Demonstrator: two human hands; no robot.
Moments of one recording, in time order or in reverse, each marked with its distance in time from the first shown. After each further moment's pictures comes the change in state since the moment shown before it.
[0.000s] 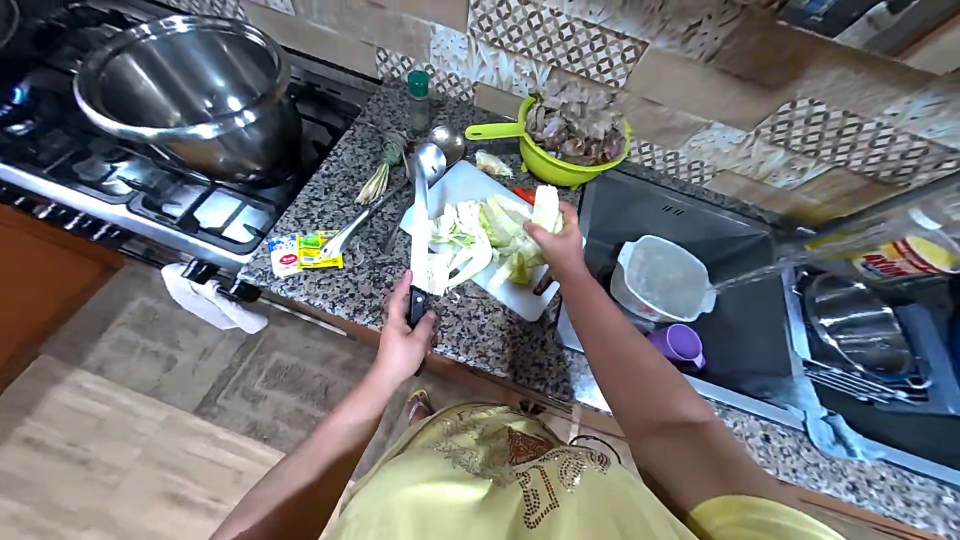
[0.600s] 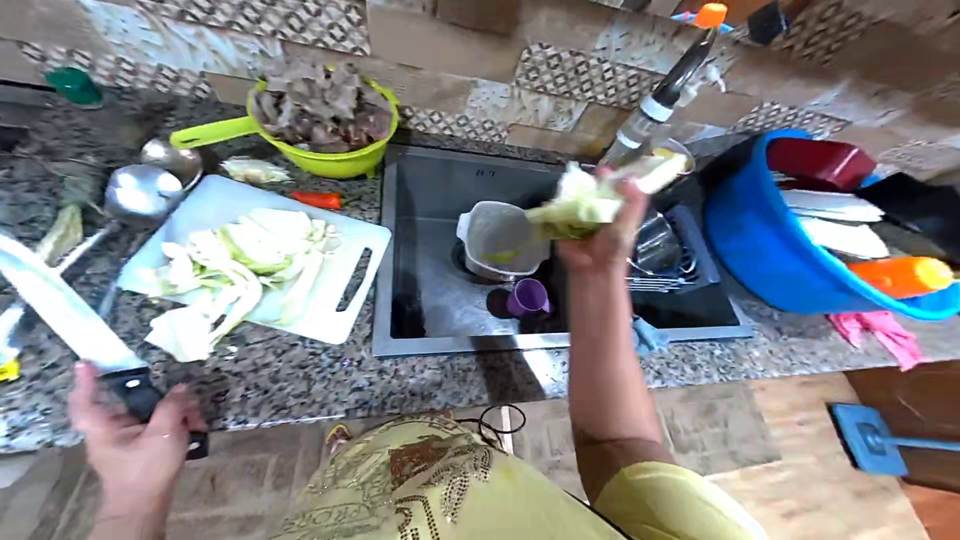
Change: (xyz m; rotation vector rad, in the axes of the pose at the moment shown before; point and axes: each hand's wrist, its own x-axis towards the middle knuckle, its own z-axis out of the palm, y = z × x) left_hand 0.004 -0.031 0.021 0.150 0.248 0.113; right_hand -0.054 -0.011 -0.315 0.858 0.337 -0.203
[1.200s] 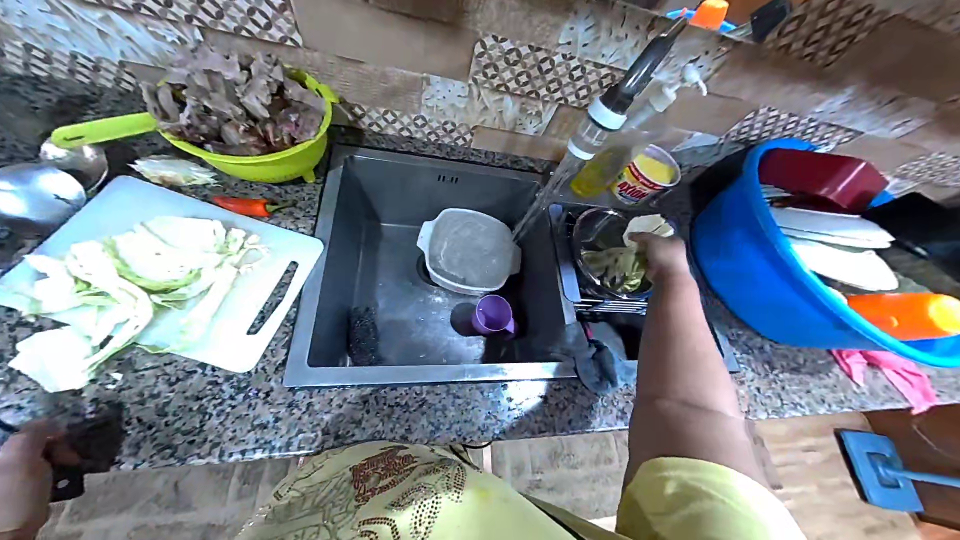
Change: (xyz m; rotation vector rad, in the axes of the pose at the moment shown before) left_hand 0.011 -0.029 -0.002 0.190 0.068 -0.220; right_hand 0.130 -0.085 -0.268 -1.216 0.571 0.367
